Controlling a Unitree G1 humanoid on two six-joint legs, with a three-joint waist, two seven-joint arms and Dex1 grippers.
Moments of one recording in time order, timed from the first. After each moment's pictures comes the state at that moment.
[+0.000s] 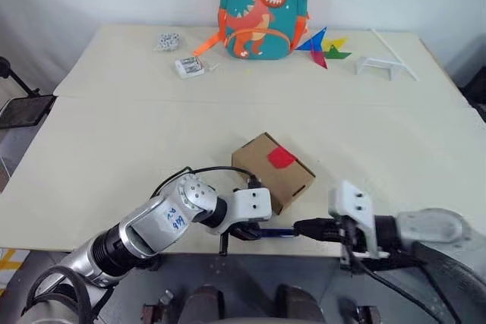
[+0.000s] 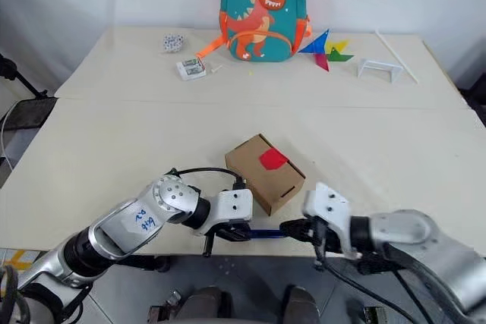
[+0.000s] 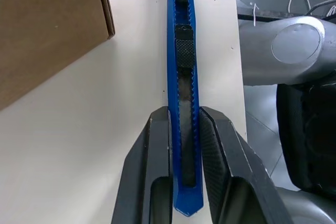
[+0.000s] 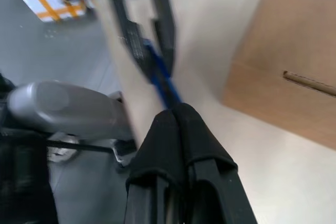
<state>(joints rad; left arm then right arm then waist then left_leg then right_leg) -0.66 0.61 -0.65 -0.54 -0.13 1.12 -0.92 -0.08 -0.93 0.06 -0.71 0.64 0.83 0.79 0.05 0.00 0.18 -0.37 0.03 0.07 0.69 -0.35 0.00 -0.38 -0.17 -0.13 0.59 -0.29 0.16</state>
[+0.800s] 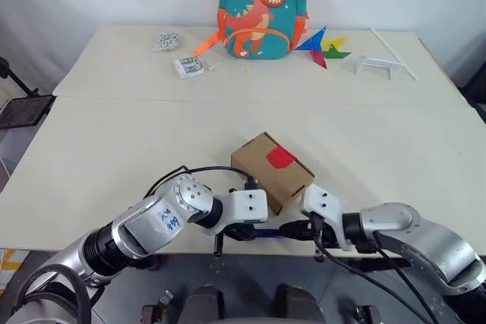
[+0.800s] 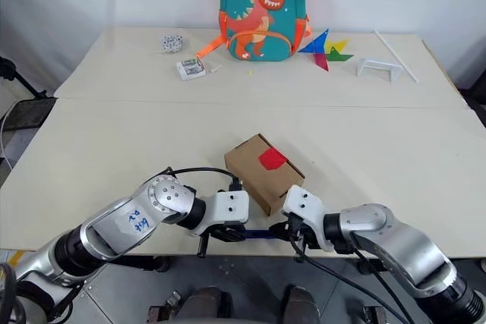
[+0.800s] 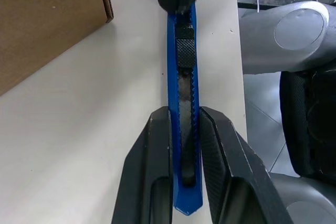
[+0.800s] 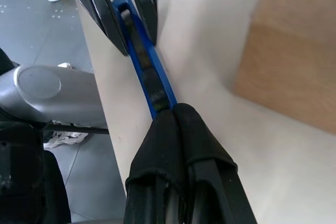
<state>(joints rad) -0.67 0.67 -0.67 -0.57 -0.16 1.11 -0.90 -0.21 -0.85 0.25 -0.58 0.52 0.85 0.82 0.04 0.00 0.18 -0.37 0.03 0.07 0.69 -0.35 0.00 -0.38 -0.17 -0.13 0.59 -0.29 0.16</state>
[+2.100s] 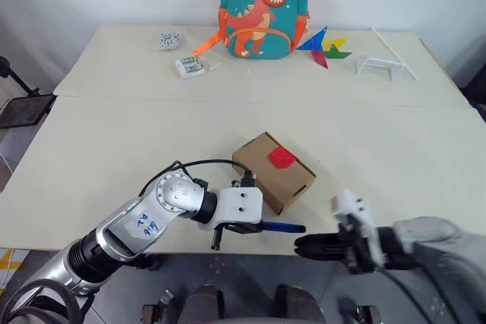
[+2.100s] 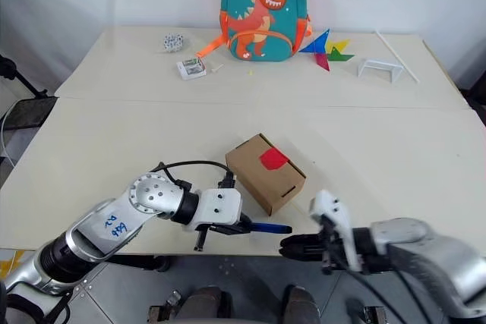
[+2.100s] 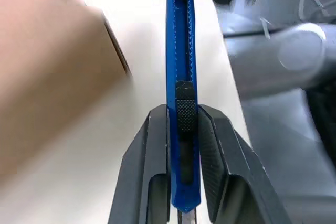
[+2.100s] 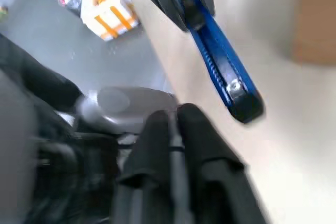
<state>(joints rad) -0.56 0.71 -0.51 -0.54 -0.18 0.60 -0.94 -0.01 -0.96 -0.20 -0.68 1.04 1.07 0.91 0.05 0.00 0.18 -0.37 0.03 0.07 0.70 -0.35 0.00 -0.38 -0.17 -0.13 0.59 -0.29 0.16</state>
